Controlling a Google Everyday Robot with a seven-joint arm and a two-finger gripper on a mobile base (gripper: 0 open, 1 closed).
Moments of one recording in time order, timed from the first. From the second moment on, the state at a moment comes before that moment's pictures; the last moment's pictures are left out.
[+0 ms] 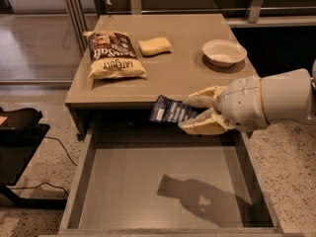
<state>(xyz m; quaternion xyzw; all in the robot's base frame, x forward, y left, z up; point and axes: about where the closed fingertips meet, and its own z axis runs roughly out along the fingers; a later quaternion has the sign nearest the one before) 0.454 -0.080 0.885 -0.58 0.66 0.20 0.43</state>
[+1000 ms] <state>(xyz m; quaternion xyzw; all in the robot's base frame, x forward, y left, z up) 0.568 -0.062 0.925 -0.59 0.68 0.14 0.42</state>
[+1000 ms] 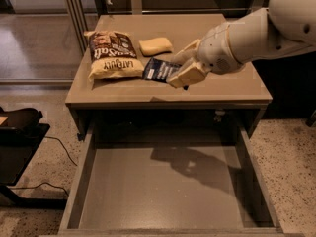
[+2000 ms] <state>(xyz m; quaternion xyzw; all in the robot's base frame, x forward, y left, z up) 0.656 -0.064 0.872 -0.56 0.69 0.17 0.42</state>
